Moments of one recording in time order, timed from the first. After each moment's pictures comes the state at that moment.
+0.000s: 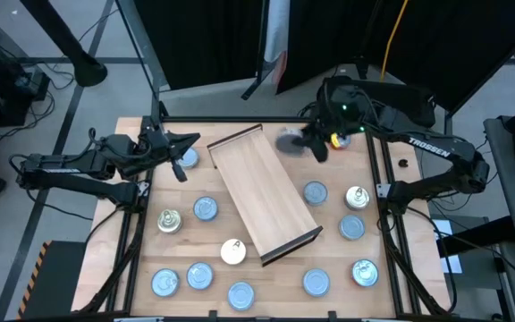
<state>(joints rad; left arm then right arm) -0.01 0.73 0.82 -0.06 -0.48 0.17 -0.48 1.26 1.25 -0.47 -0.40 0.14</state>
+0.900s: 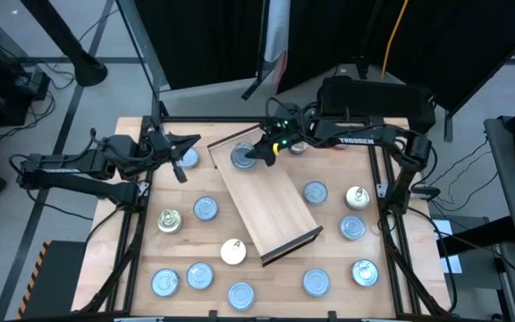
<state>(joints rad) -0.01 0.73 0.82 -0.10 -0.48 0.22 -0.42 1.79 1.25 0.10 -0.58 0.48</state>
